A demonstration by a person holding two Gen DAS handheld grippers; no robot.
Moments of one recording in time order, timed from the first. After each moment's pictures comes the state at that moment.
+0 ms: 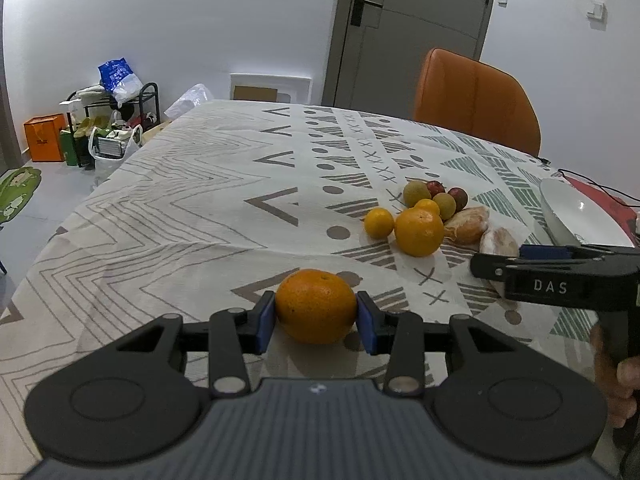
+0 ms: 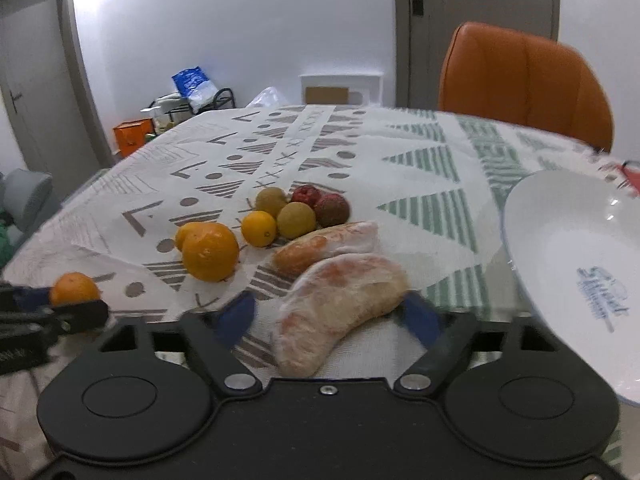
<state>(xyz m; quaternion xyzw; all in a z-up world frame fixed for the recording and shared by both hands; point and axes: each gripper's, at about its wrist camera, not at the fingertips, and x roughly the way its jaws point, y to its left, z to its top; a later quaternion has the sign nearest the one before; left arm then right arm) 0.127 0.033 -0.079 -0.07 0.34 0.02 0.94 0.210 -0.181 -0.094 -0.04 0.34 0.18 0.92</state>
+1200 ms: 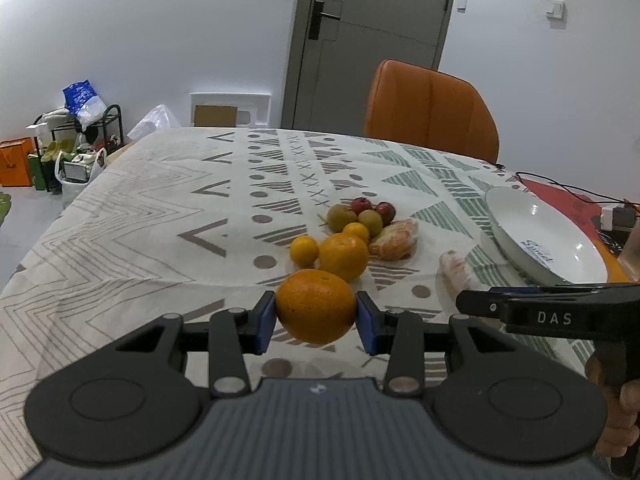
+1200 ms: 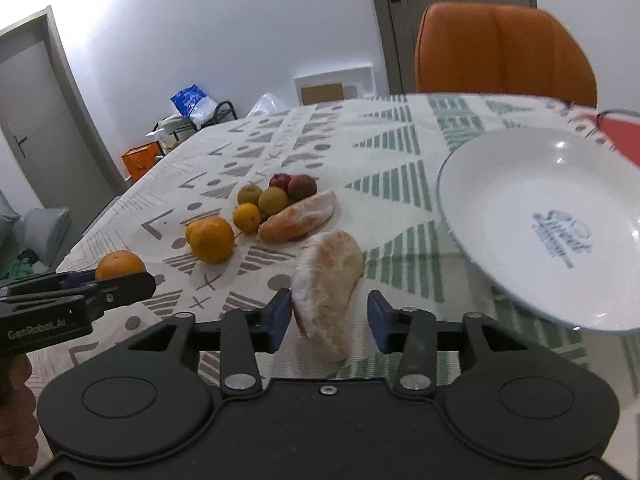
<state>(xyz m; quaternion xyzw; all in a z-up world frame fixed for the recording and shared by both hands) 0.132 0.001 -0.062 -0.06 0.32 -0.04 0.94 0.196 -0.225 -0.086 0.05 0.38 0.20 0.90</state>
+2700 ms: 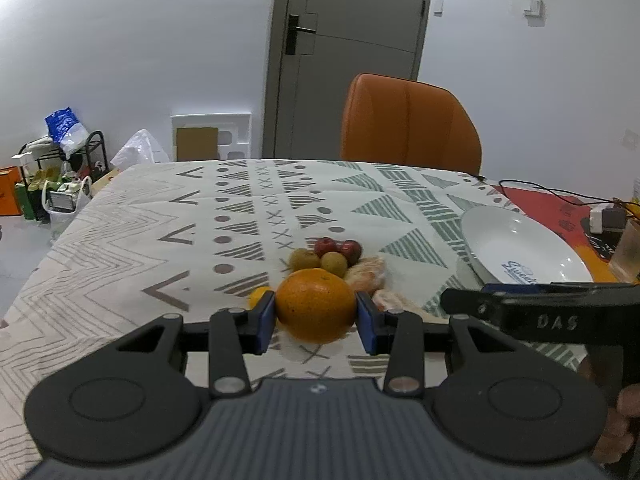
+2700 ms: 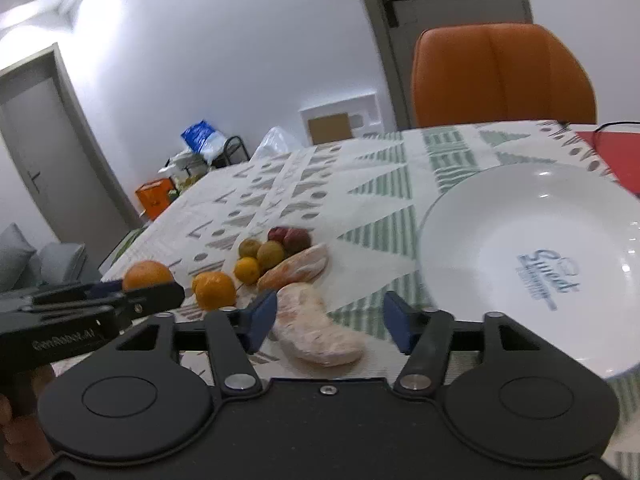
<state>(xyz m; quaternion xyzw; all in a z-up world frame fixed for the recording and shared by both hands) 0.152 -0.026 -0.037 -0.03 0.30 -0.06 0.95 0.205 -0.244 -0.066 0.07 0.34 0.21 0.91</state>
